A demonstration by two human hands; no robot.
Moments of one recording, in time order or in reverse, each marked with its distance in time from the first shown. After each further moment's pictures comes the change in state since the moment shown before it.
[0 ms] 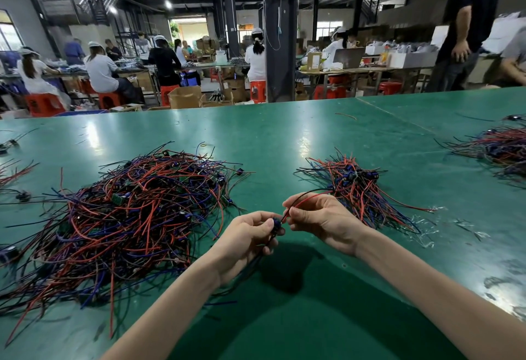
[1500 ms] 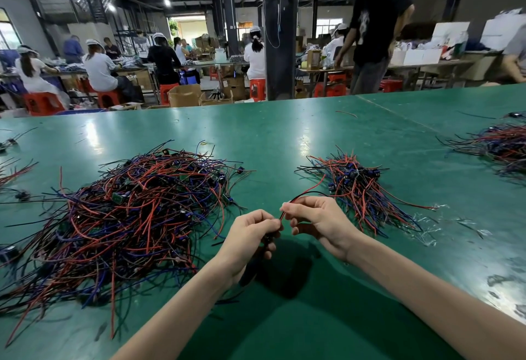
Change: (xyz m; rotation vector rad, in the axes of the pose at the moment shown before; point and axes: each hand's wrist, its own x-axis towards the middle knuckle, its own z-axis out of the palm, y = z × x) left_hand 0.009 -0.012 0.000 0.149 0.147 0.042; right_hand 0.002 0.011 0.013 -0.058 0.173 -0.026
